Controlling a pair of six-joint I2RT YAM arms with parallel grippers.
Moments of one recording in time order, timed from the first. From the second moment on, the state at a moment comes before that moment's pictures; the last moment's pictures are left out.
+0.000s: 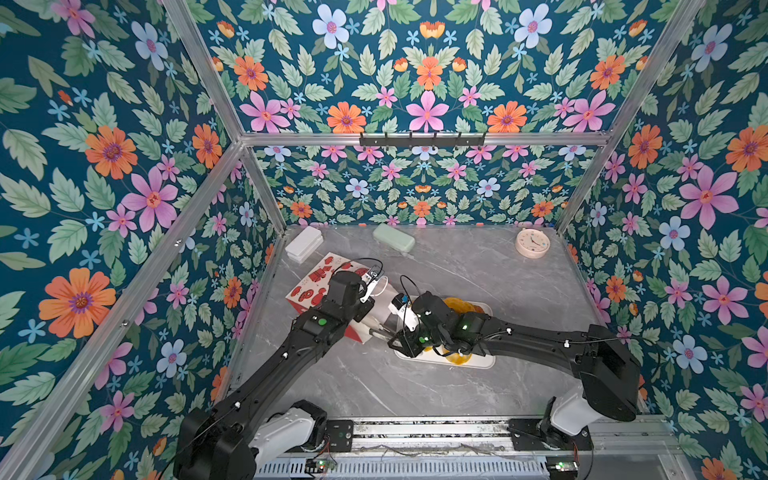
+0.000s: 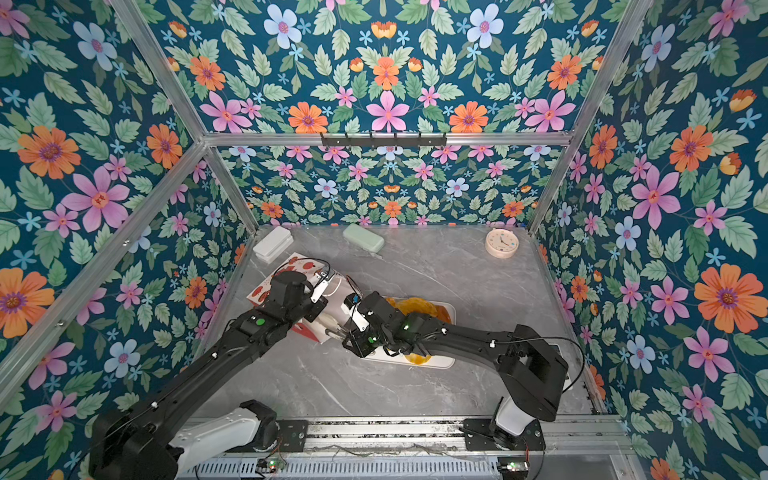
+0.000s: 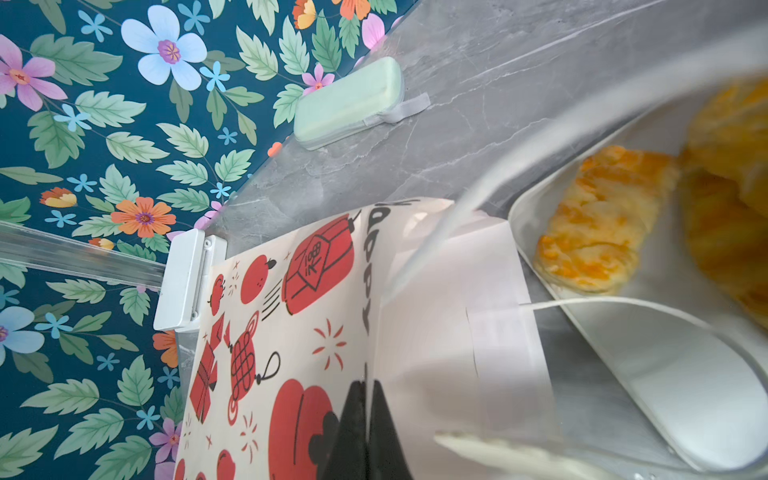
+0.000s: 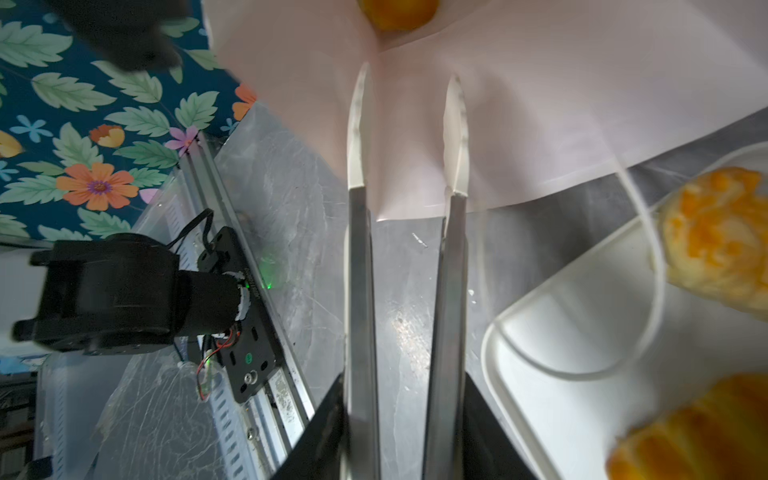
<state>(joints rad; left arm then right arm) -0.52 1.05 0.79 -0.35 -0.23 0.42 1.00 1.60 1.08 -0.22 -0.23 0.40</state>
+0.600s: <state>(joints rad) -0.56 0.90 0.69 -0.32 -0.25 0.35 0.98 1.81 1.27 -0.25 -0.13 0.37</state>
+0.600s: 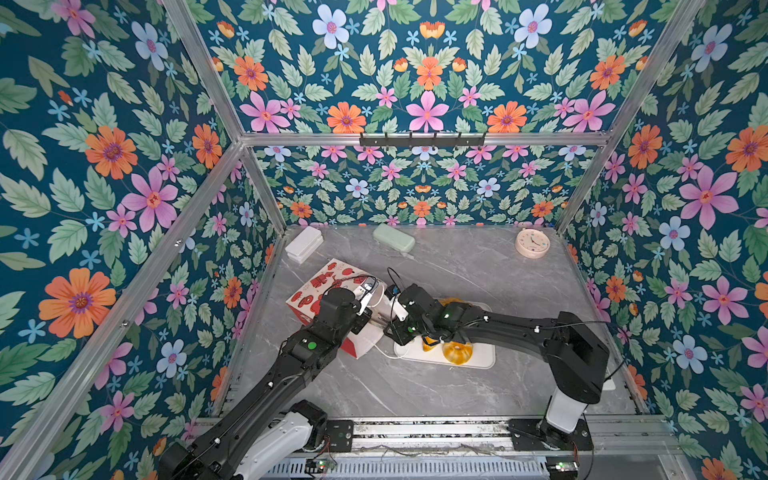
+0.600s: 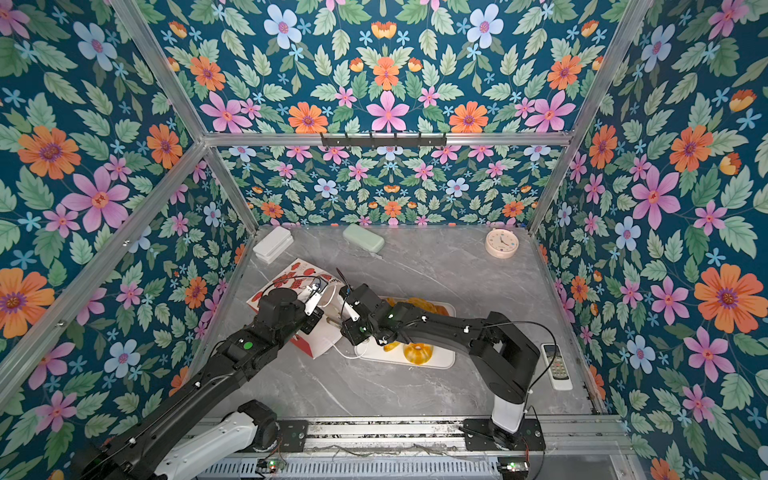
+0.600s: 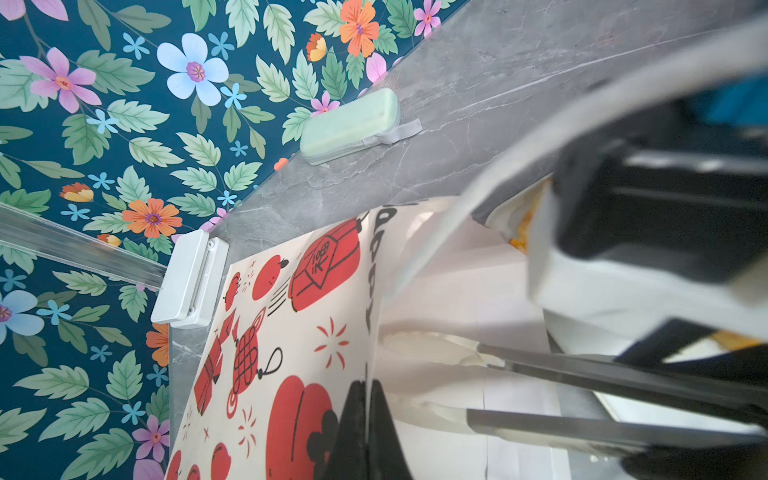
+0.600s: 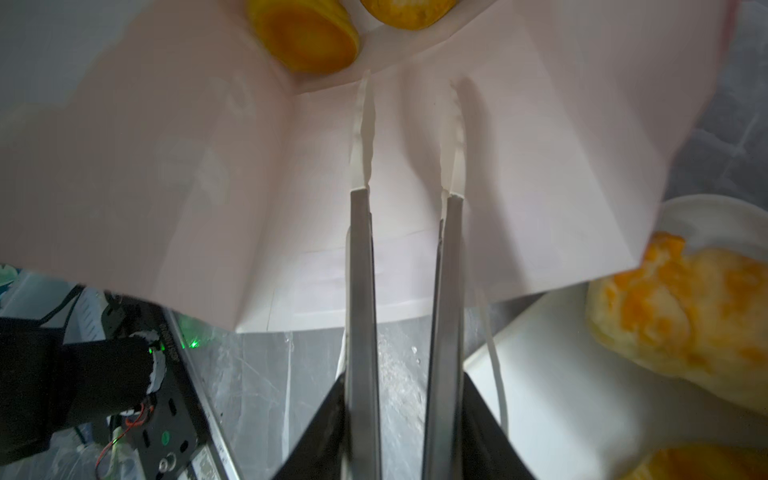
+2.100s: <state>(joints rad) -0.57 0.86 0.67 -0.21 -0.21 0.18 0.97 2.04 1.45 -0.05 -0.06 0.63</state>
